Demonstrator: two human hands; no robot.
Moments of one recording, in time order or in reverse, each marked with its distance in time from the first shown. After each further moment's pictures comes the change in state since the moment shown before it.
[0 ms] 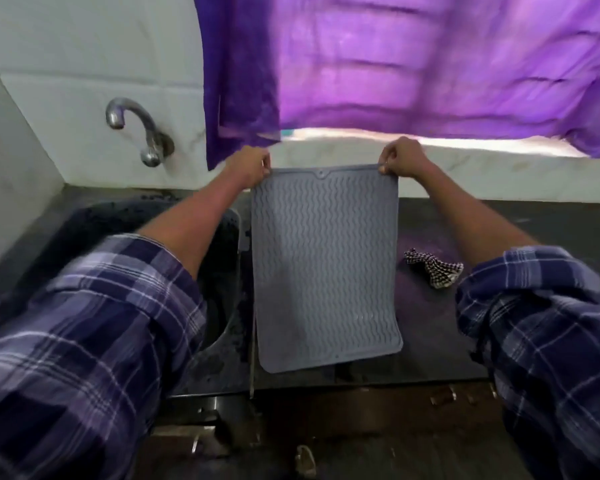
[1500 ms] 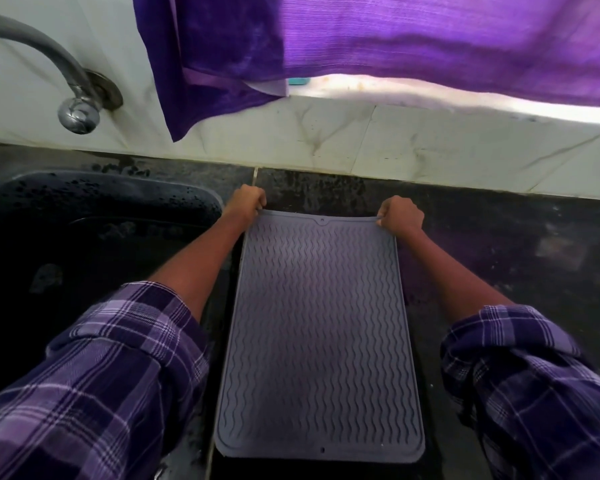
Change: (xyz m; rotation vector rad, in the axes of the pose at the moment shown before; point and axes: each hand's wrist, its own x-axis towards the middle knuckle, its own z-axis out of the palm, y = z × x) left_hand 0.113 -0.092 0.203 -0.147 -0.210 -0.336; right_hand 0.134 0.081 0.226 -0.043 -0.221 0.178
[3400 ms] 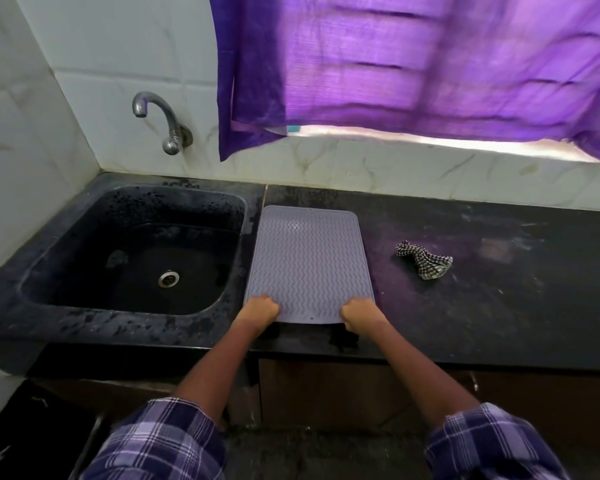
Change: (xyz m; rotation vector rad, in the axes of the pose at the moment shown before) left_hand -0.361 -0.004 0.078 0.739 -0.167 0.335; right_hand -0.351 0.058 0.047 -0.619 -0.238 -0.557
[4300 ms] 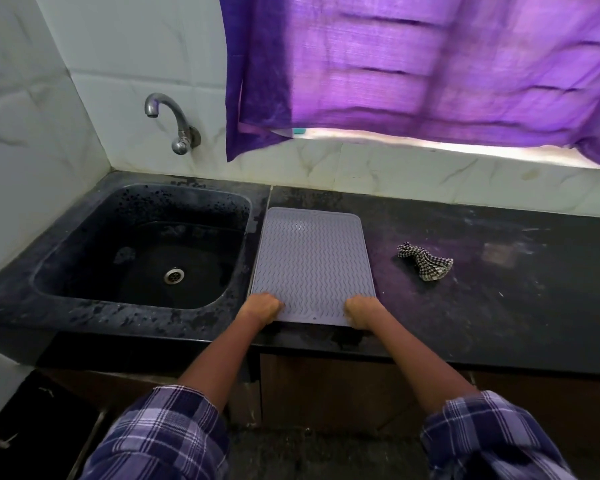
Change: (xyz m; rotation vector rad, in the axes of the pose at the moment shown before) left_hand -0.013 0.005 -0.020 0.013 -0.064 0.003; right_hand -0.006 -0.001 -0.018 0.041 -0.129 0.074
